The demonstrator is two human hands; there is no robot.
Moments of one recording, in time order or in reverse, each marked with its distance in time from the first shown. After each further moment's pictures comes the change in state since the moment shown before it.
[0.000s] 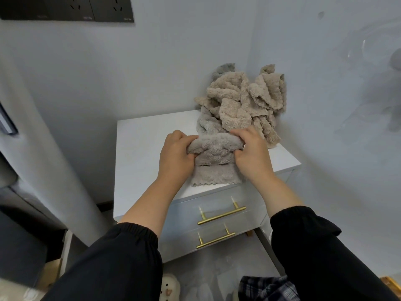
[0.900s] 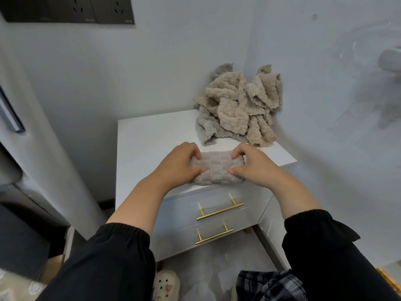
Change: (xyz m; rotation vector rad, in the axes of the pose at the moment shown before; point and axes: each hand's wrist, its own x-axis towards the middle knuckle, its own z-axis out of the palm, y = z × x) left_hand -0.010 0.004 -0.019 0.002 -0.456 -0.036; right_hand -0.020 0.005 -0.029 0.007 -0.460 0.162
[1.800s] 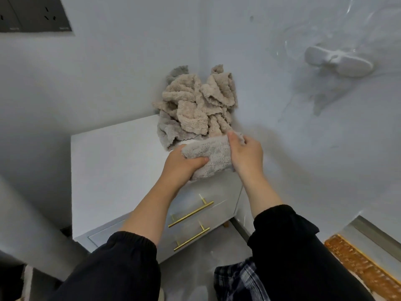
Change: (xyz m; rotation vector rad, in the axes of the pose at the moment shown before) left_hand 0.021 0.065 0.054 -0.777 0.022 -0.154; right_hand -0.012 0.018 -0.019 0.394 0.763 0.274
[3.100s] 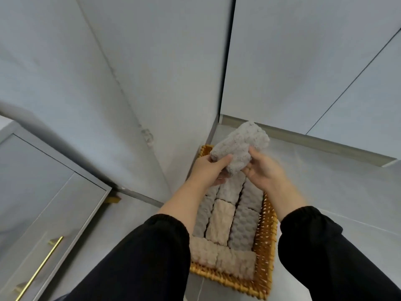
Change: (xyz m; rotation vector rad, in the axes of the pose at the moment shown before) left_hand -0.108 -0.108 0.421 0.013 -0.808 -0.573; right_hand -0.077 0.306 -0.352 1.029 0.420 0.771
